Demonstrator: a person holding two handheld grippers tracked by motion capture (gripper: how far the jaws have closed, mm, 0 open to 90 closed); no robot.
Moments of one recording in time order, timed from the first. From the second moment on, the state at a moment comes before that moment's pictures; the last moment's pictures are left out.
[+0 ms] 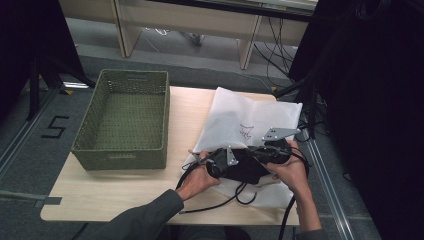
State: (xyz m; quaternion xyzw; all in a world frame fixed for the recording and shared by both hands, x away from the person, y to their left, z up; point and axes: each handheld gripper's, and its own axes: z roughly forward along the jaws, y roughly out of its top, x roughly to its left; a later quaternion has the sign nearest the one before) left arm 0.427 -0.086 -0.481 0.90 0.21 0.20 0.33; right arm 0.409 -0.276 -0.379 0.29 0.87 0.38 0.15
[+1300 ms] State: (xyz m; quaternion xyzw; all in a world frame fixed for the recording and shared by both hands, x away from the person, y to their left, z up) left arm 0.443 -0.043 -0.487 0.89 0.25 0.18 0.34; right arm 0.412 -0.278 -0.388 0.30 0.87 0.37 0.14
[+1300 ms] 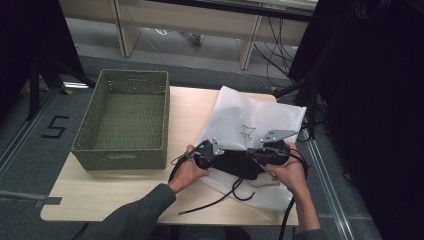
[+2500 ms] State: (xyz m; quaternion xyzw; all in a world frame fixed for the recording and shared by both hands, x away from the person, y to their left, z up) left arm 0.435 -0.054 -0.454 0.86 0.25 0.15 0.41; right arm 0.413 -0.281 -0.386 0.30 0.86 0.37 0.15
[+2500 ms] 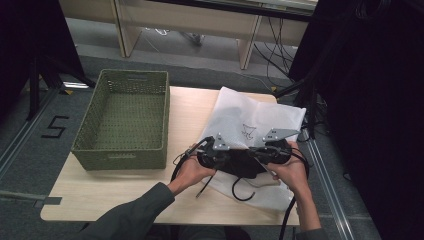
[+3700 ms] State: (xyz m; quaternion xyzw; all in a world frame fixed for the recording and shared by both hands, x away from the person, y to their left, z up) left arm 0.448 -0.046 -0.468 0.85 0.30 0.13 0.41; right arm 0.413 -0.280 -0.387 0.30 0.87 0.37 0.15
